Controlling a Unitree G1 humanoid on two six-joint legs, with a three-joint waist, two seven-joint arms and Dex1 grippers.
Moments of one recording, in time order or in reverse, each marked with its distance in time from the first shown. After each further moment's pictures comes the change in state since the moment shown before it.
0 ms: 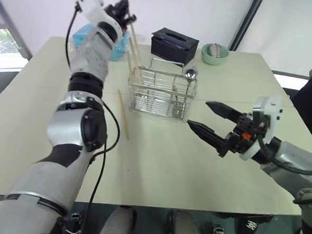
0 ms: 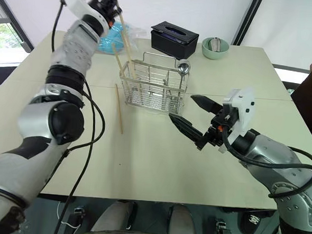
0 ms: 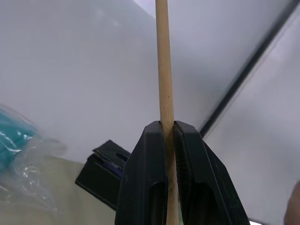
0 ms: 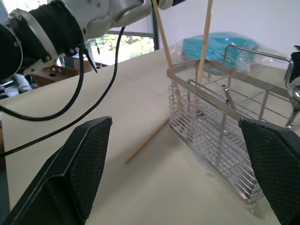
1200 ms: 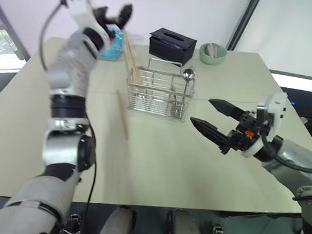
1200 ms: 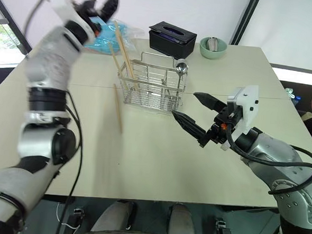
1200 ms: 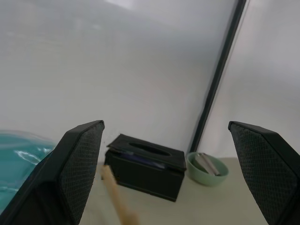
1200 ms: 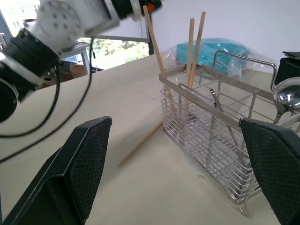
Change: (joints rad) left arm 0.193 0.171 -0.073 -0.593 -0.046 0.412 0.060; right arm -0.020 -0.008 0.022 0.056 -0.036 -0.061 0.057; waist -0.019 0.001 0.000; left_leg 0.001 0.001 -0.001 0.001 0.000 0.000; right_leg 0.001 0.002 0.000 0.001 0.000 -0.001
